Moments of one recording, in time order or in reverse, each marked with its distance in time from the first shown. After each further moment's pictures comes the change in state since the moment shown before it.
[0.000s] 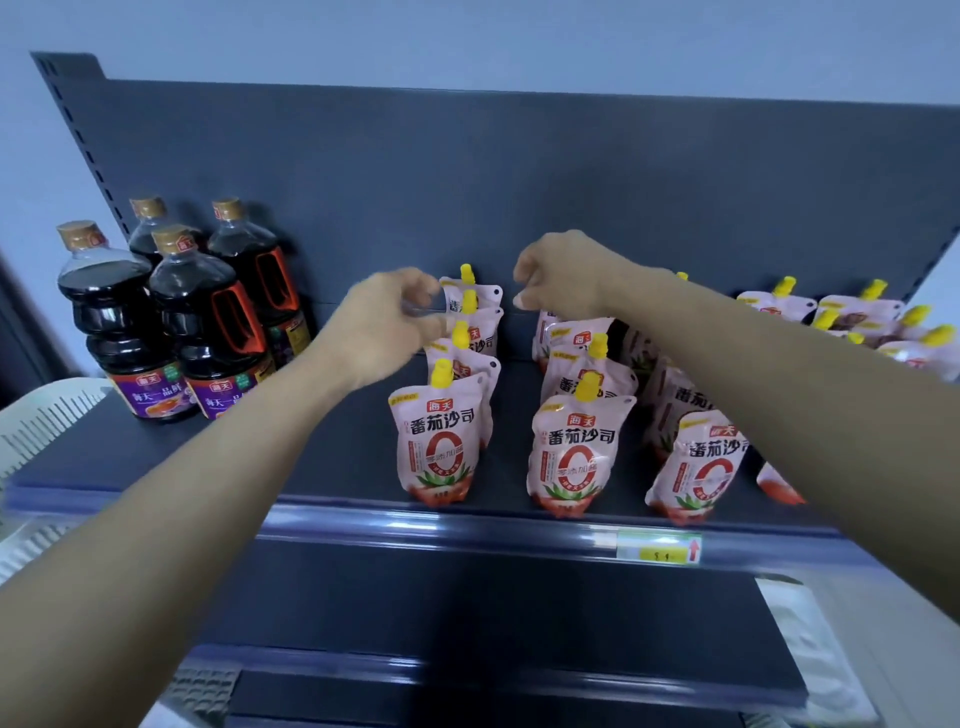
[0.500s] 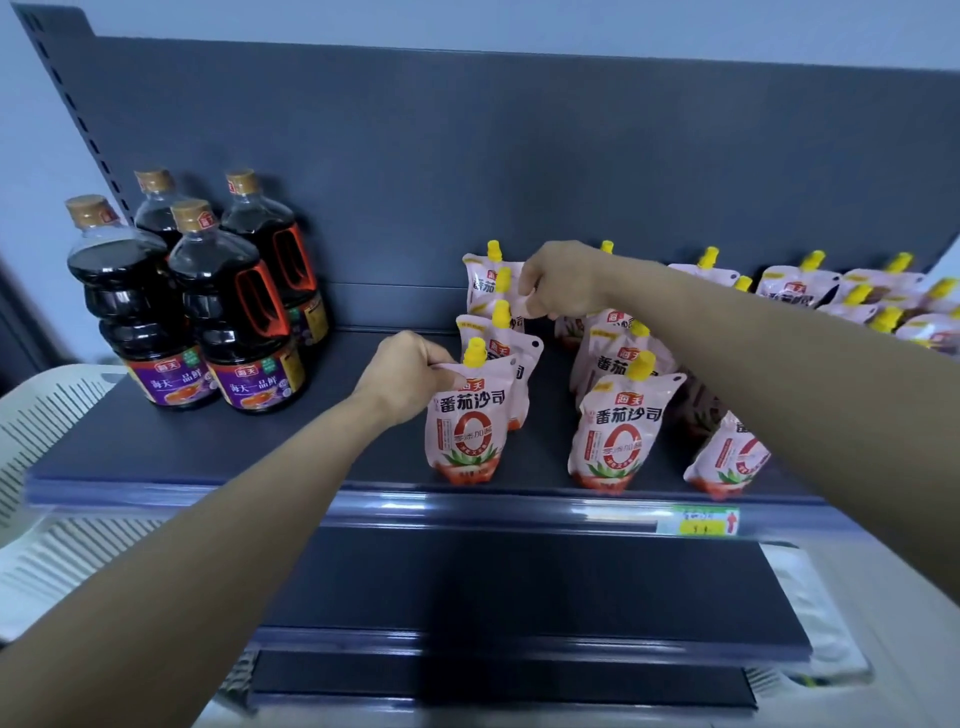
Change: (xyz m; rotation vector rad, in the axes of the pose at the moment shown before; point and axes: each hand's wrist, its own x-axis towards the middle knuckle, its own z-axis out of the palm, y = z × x) left_hand 0.002 -0.088 0.024 -0.006 -0.188 -0.083; right_hand 0.024 -0.041 0.029 0.024 -0.178 0.140
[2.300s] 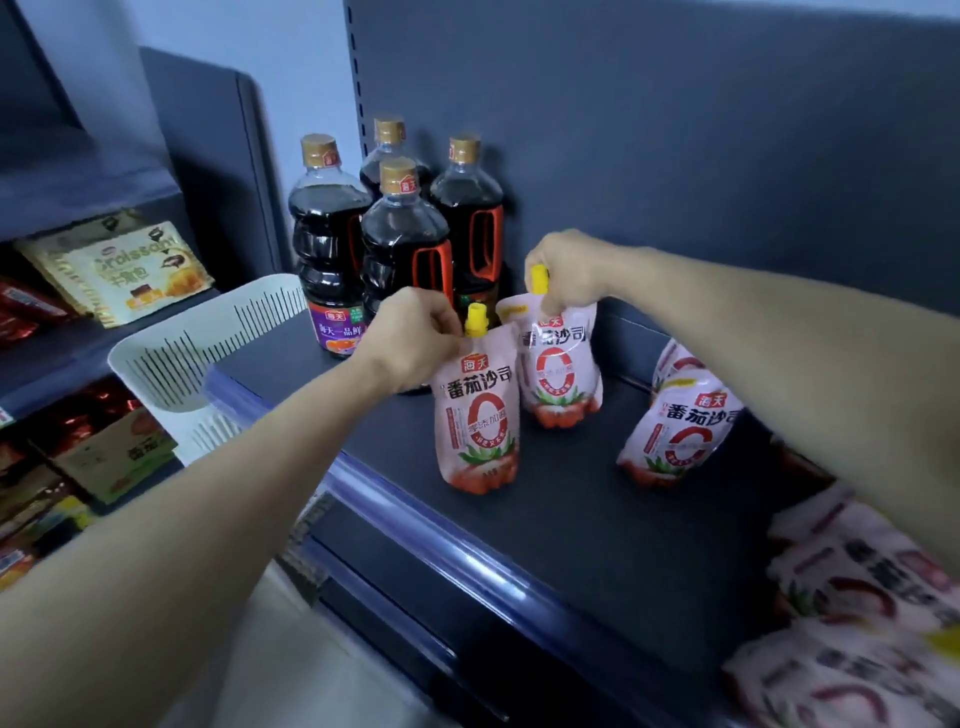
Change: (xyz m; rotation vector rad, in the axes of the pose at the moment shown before) left_hand 0.020 -0.072 -0.087 0.022 0.455 -0.318; right_hand 0.205 -0.120 0.051 -0.184 -0.089 -0.612
